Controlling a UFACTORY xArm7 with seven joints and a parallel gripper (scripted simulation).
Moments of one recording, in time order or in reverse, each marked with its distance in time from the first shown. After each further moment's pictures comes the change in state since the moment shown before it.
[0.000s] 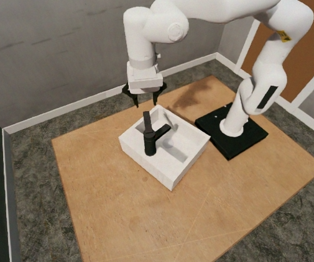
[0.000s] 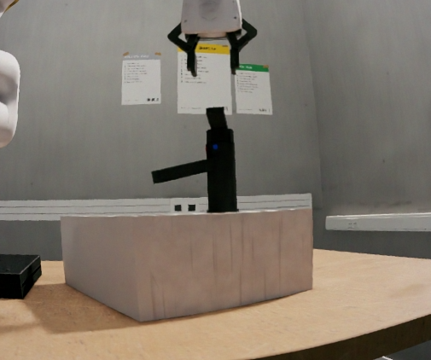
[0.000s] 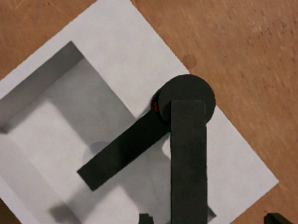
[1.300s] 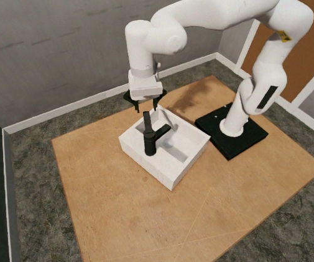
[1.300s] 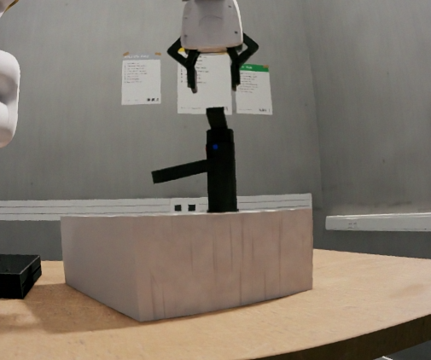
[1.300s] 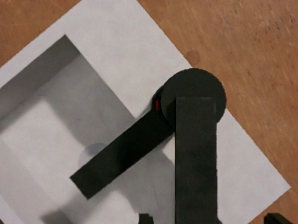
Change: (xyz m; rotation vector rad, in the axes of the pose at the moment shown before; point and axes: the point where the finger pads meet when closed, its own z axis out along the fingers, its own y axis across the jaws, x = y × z) arm 0.000 0.000 0.029 0.000 0.000 0.000
